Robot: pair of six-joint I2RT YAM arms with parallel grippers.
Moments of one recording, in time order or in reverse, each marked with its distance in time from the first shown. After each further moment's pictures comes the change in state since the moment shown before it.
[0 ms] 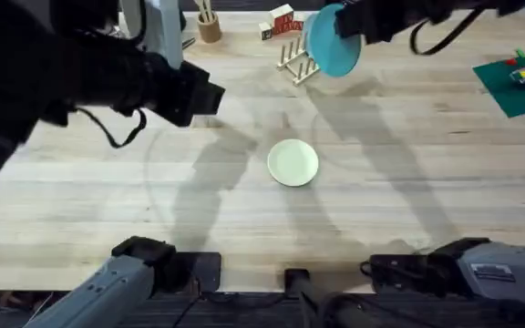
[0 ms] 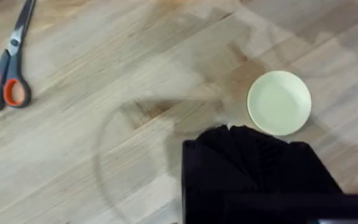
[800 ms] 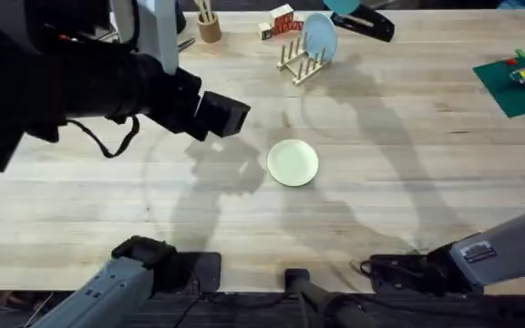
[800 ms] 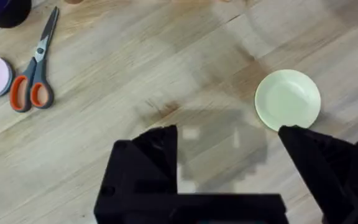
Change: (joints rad) left arm -0.038 -0.059 0.000 -0.008 -0.073 0.003; right arm -0.051 0.293 0.398 0.000 0.074 -0.262
